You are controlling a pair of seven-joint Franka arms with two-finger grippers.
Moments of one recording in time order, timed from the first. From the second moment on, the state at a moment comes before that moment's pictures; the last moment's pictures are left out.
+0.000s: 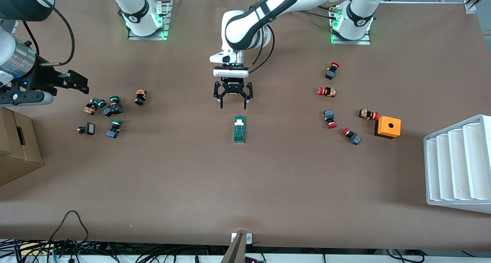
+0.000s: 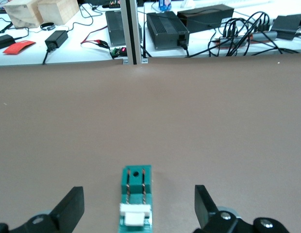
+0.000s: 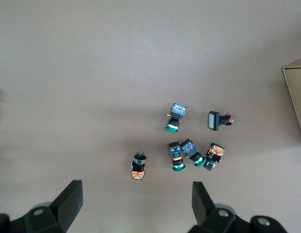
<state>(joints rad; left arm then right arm) -0.56 0.63 -0.52 -1.73 1.51 2.20 -1.96 0.03 0.06 0.03 -1.64 -0.01 1.66 -0.01</state>
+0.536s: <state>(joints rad) -0.51 0.46 -0.46 -1.62 0.85 2.21 -1.33 0.03 0.09 0.03 -1.61 -0.02 1.66 -0.02</state>
